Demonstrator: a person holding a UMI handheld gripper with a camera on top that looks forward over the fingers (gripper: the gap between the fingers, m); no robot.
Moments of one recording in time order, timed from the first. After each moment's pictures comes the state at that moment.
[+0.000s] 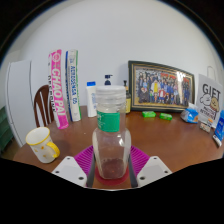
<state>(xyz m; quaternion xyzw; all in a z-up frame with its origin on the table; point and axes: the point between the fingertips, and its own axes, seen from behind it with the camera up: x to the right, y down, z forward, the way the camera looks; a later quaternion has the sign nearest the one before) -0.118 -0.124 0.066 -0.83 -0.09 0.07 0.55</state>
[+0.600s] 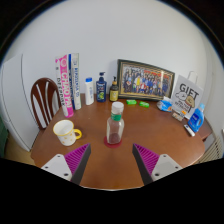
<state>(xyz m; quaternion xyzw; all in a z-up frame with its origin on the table) -0.113 -0.301 0.168 -0.89 -0.03 -0.02 0.45</state>
